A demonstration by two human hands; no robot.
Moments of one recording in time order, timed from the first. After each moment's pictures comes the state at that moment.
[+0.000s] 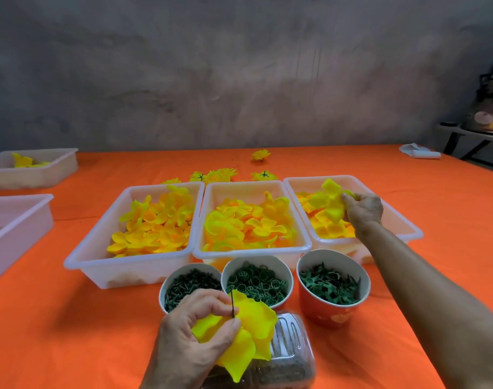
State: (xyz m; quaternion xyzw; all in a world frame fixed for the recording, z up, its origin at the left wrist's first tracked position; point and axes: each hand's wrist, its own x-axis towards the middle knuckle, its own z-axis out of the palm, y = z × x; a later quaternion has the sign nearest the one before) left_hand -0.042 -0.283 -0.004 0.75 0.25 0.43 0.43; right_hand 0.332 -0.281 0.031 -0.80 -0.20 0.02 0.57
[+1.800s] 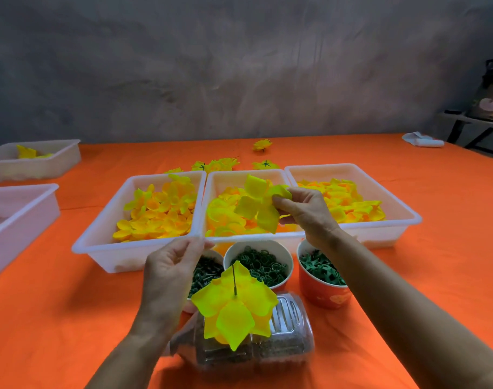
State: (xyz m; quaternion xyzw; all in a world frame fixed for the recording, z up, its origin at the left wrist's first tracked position) left_hand -0.033 -0.242 0.011 0.64 0.32 0.49 0.50; right_hand 0.204 -0.279 0.041 -0.58 -0.43 0.27 0.64
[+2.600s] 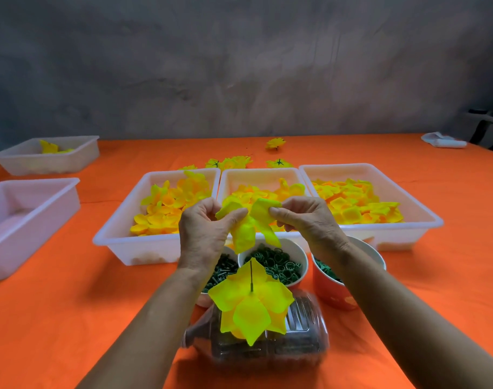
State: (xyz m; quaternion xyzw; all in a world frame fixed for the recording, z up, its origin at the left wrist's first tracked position) left_hand 0.006 -0.216 0.039 0.65 0.34 0.52 0.43; right_hand 0.174 -0.287 0.036 -0.50 -0.50 0.29 0.64
